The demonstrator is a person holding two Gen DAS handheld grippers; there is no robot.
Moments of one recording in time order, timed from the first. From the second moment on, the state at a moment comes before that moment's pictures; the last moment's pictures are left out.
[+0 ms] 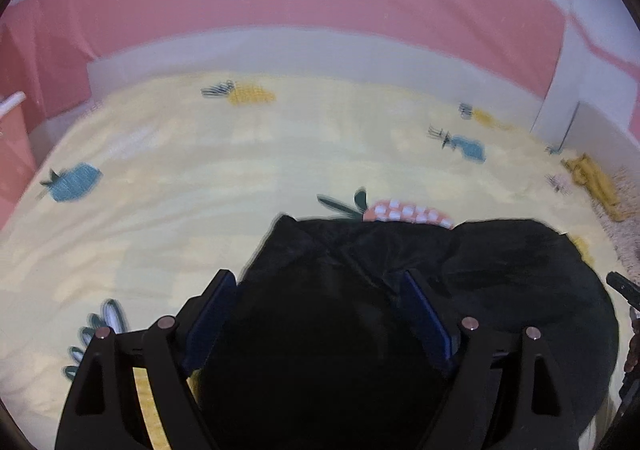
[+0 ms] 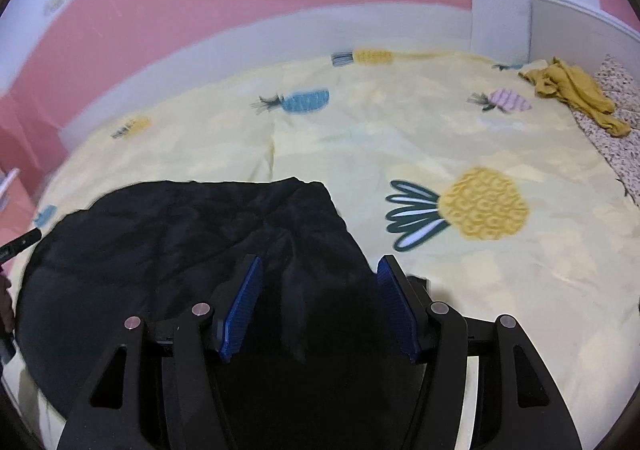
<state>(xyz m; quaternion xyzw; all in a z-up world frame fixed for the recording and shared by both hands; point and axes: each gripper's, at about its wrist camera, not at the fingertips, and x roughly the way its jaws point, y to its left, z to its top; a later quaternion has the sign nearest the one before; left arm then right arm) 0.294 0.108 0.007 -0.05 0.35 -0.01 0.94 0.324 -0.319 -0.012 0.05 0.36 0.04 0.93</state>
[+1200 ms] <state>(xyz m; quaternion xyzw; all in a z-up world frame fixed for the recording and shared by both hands) 0.263 0.174 -0.091 -0.25 0.43 -0.08 0.87 0.297 -0.369 -0.087 0.19 0.43 0.09 0.88</state>
